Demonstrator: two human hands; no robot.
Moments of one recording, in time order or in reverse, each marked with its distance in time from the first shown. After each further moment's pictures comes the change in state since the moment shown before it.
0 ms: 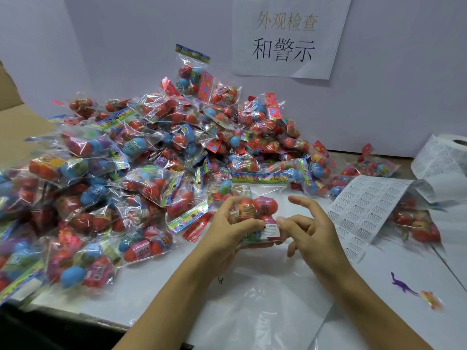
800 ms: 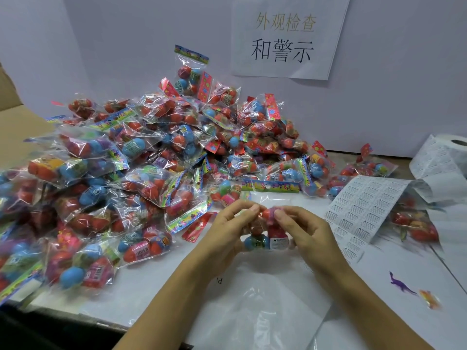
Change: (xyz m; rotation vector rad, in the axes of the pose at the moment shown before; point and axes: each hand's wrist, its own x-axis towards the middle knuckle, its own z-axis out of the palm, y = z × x) left_hand -0.008 0.008 0.006 0.116 -0.073 0.016; right_hand 0.002 0.004 -0.001 0.033 -0.023 -0.008
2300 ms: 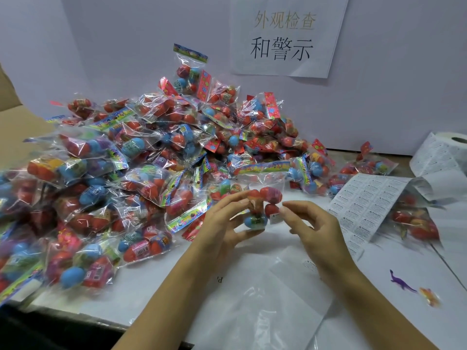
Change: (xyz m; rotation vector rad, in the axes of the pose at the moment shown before) left_hand 0.003 0.005 -0.005 -0.232 0.118 0.004; right_hand 0.002 0.001 -0.006 -0.055 0.130 -0.019
